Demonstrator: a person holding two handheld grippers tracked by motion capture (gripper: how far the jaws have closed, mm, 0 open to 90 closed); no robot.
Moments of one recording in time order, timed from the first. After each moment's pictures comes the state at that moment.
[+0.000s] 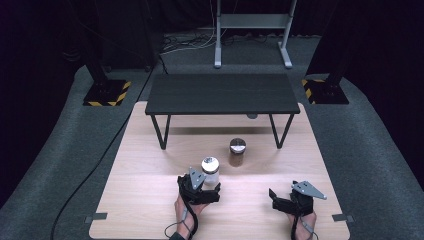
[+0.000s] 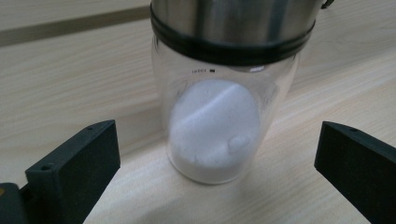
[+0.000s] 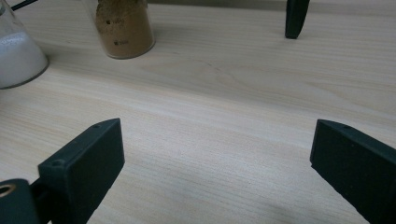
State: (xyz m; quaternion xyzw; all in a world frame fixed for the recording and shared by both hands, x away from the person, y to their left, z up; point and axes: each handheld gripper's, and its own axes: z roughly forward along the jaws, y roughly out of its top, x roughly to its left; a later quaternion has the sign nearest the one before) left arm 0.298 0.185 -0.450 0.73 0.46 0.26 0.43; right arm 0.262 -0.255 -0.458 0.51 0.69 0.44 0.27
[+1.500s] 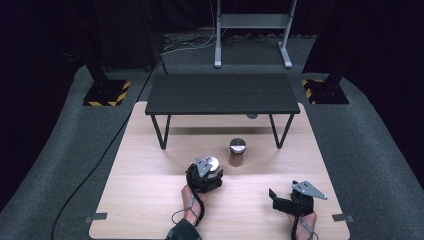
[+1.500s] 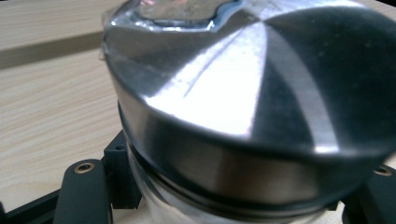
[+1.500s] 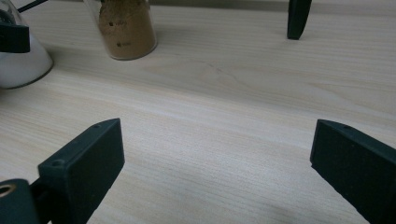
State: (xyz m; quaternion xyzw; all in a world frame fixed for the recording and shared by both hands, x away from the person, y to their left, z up) left arm 0.332 0.174 -0.453 0.73 0.46 0.25 0.44; right arm 0.262 -0.257 -0.459 0.51 0.69 0.44 0.26
